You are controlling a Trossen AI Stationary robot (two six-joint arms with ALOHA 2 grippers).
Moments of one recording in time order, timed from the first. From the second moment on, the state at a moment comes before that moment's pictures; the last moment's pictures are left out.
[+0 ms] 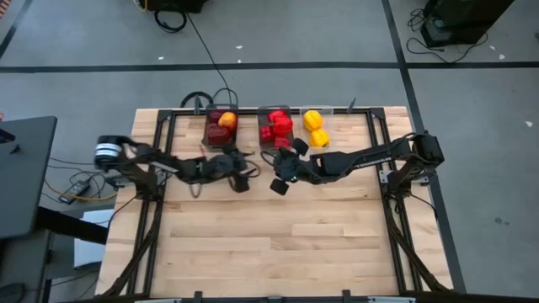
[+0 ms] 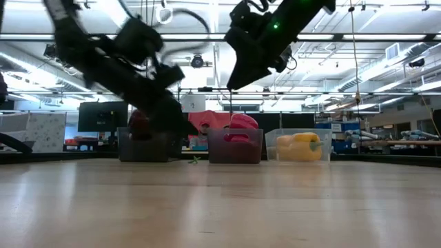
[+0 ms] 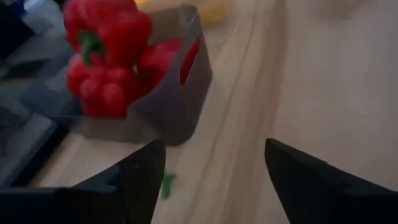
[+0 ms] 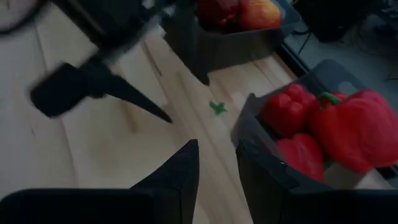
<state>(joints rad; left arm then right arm) 0.10 1.54 0.51 0.56 -0.40 0.16 0.05 1.69 1.19 -0.30 0.54 0.26</state>
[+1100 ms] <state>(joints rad) 0.42 1.74 0.80 0.14 -0.06 0.16 0.05 1.66 1.19 -0.60 0.69 0.35</state>
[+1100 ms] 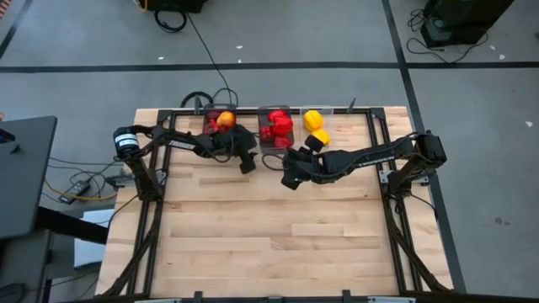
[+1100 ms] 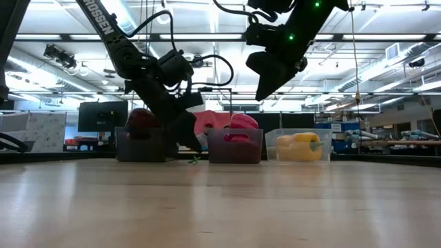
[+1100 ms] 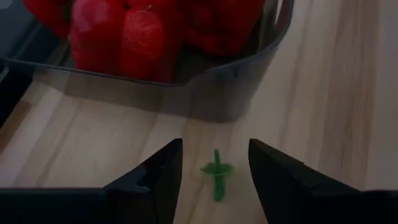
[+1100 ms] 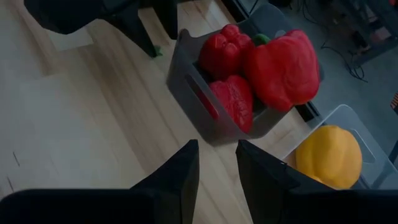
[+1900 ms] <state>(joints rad) 0.41 1.81 0.87 0.06 -0.07 0.26 0.05 1.63 1.19 -0.62 0.69 0.35</state>
